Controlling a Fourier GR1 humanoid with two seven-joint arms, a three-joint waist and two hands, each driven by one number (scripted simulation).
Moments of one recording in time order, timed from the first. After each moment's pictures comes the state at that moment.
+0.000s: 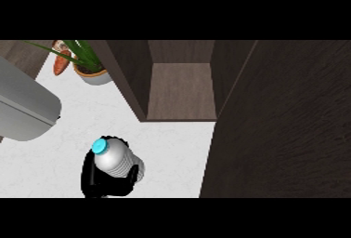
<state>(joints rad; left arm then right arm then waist) 0.09 0.00 -0.19 -1.40 0.37 0.10 -0.50 0.13 -0.32 0.76 -2.47 0.14 -0.43 0.28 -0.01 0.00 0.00</state>
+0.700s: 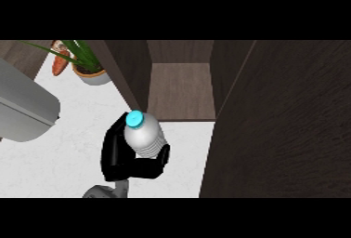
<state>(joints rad) -0.09 0.00 -0.38 -1.56 0.32 0.42 -0.31 0.11 -0.32 0.76 -2.47 0.13 -0.44 0.30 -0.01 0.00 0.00</state>
